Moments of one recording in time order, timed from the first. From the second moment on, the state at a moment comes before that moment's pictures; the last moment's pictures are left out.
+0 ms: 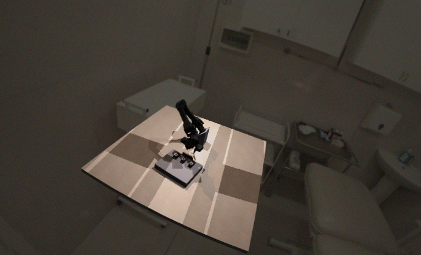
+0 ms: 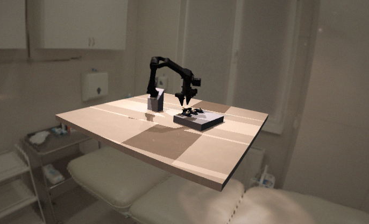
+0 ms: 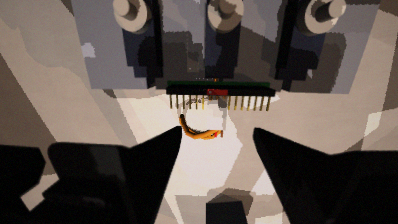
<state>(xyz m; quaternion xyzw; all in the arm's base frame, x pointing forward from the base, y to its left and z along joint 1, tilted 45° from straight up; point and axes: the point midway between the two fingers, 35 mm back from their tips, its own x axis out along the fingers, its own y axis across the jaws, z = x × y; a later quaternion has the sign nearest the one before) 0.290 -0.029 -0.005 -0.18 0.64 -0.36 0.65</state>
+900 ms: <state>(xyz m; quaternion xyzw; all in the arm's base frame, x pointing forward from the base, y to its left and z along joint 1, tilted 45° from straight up) 0.295 -0.003 0.022 -0.18 0.63 -0.35 0.66</state>
